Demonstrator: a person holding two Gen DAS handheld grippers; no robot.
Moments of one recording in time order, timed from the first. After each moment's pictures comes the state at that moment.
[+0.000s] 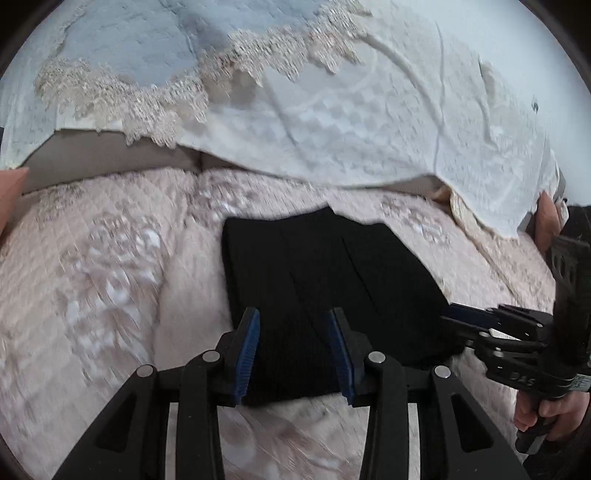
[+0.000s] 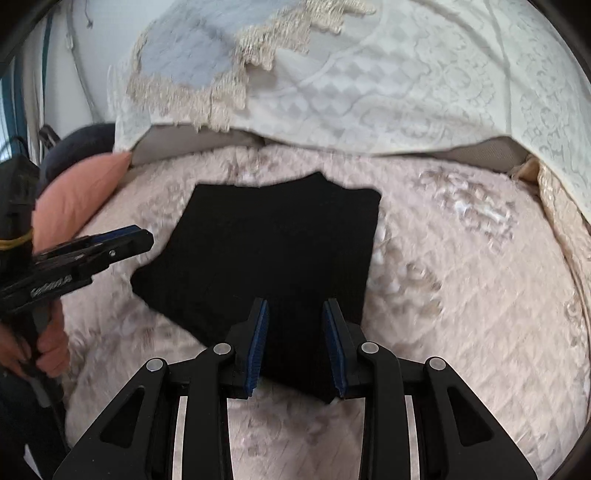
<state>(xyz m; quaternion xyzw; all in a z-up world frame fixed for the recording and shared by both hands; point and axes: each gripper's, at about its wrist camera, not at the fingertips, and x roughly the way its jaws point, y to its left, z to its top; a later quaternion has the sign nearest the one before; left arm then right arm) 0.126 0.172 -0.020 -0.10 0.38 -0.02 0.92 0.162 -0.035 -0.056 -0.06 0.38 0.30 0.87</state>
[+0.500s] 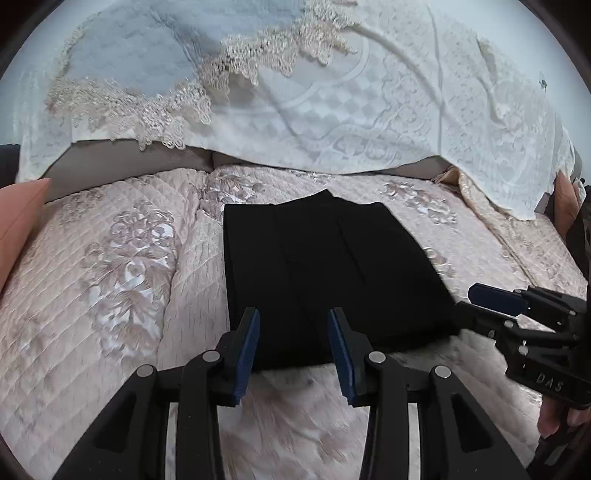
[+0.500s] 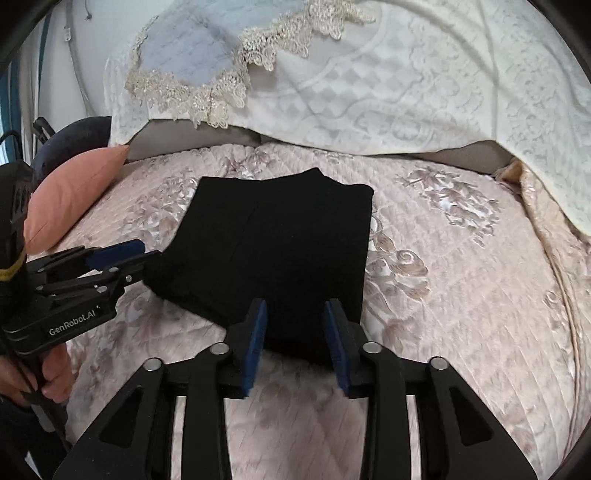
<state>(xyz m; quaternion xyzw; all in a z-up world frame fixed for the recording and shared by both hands) 0.095 0.139 -0.003 -0.06 0.38 0.02 0.92 0.132 -0.042 -0.036 -0.07 0.37 0.28 0.88</state>
